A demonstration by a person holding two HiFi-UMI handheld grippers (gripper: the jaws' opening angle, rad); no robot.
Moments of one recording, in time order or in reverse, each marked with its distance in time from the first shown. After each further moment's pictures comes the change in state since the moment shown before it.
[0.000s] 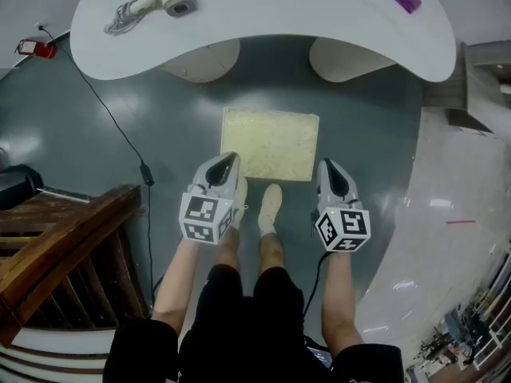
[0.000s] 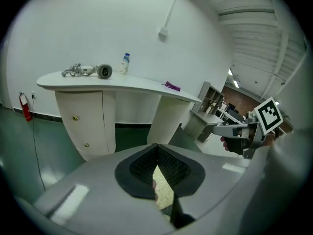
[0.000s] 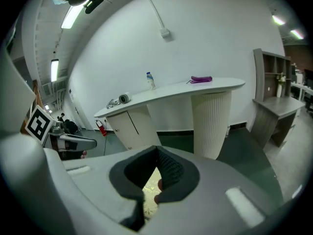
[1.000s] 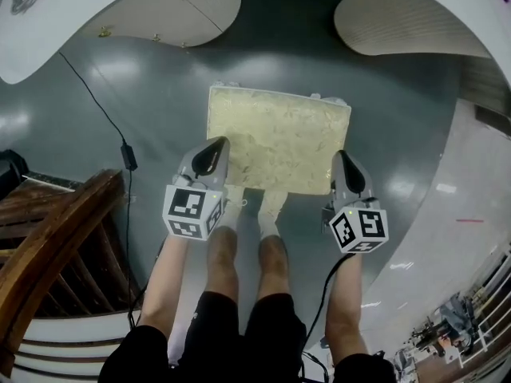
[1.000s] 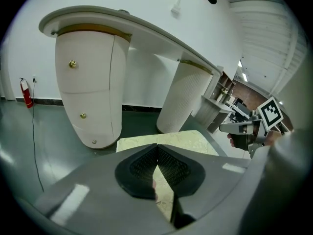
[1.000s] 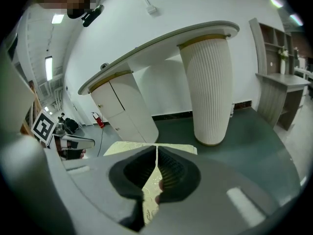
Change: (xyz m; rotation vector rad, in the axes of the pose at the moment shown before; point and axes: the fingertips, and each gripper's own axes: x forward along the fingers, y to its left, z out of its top) left arm 0.144 0.086 -0.157 -0.029 0.098 0.057; right arm 0.139 -0.080 -0.164 0.058 0.094 0.031
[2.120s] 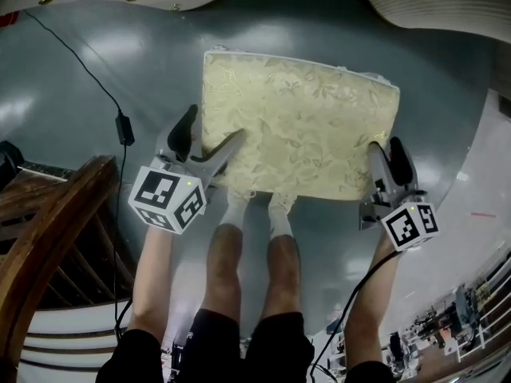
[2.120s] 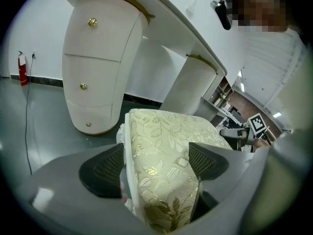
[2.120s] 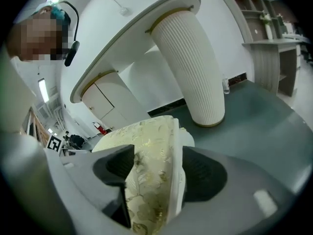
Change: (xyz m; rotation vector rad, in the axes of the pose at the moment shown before) left arm 0.046 0.046 -0.070 -0.101 0.002 -0.098; right arm 0.037 -0.065 -0.074 0.207 0.016 0.065
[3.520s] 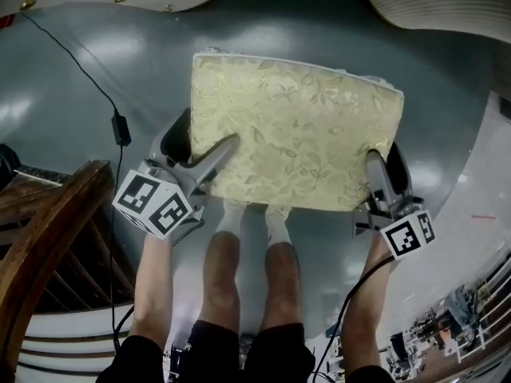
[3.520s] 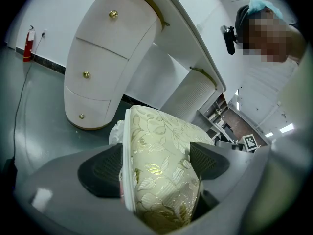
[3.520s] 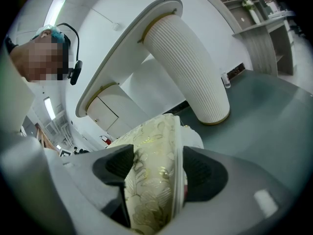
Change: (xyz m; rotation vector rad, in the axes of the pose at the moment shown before) left arm 0.011 0.003 -0.003 -0.139 -0.086 -0.089; right arm 0.007 -0.002 -0.007 0.112 -0.100 0.100
